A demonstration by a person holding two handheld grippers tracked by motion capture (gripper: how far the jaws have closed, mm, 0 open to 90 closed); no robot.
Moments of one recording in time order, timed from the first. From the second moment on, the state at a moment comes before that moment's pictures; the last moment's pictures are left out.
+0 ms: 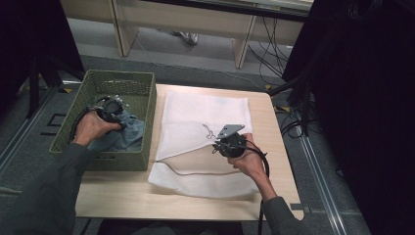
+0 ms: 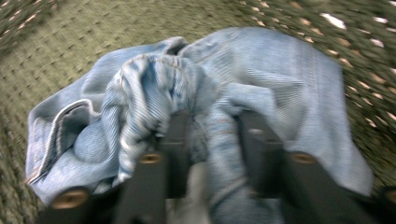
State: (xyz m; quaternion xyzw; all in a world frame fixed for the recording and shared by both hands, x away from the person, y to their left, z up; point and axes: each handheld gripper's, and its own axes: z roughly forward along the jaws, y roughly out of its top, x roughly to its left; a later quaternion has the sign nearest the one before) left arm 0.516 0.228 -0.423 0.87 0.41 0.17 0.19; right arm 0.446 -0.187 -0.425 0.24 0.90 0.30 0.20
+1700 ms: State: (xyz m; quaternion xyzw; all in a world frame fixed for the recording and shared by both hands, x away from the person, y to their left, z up) left arm 0.518 0.269 -0.459 0.81 0.52 0.11 0.24; right arm 0.446 -0.186 -0.429 0.24 0.91 0.30 0.18
